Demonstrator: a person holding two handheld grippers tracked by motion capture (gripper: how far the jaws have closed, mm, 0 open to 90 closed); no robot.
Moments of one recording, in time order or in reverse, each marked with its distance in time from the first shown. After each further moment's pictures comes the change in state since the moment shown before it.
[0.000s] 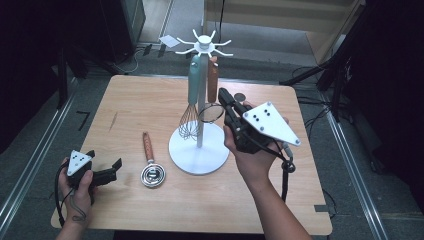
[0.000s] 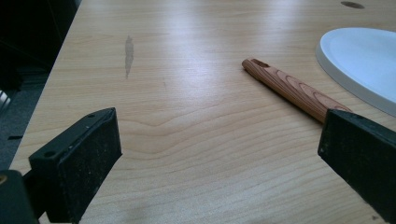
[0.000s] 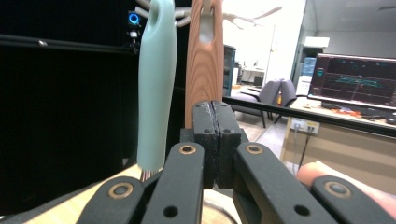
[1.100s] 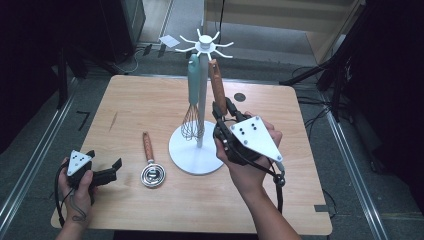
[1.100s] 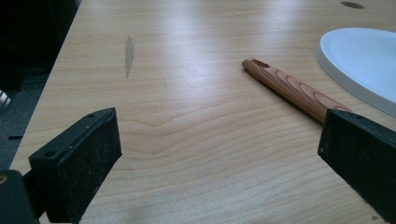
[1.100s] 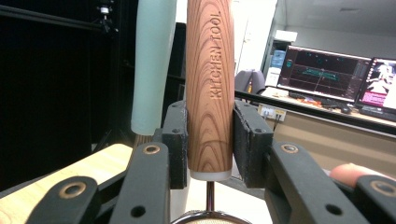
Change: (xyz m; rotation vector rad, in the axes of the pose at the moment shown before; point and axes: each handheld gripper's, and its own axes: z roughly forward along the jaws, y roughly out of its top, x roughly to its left) left arm 0.000 0.000 0.000 -0.002 -0.001 0.000; right arm 0.022 -0.021 -0.007 0.062 -0.135 -0.076
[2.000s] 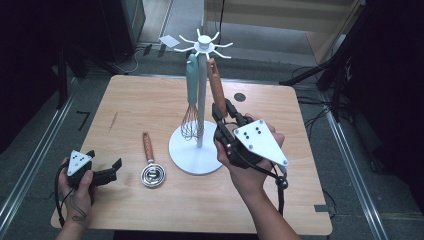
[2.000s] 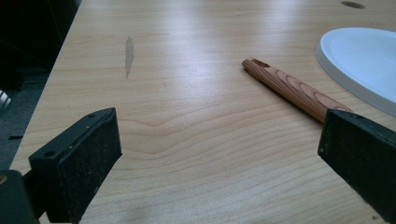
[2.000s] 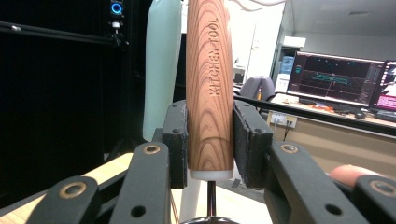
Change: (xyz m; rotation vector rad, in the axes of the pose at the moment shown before) left arm 0.000 0.000 0.000 0.001 0.001 0.001; right arm 0.000 0.002 -0.007 -0.041 0.041 0.031
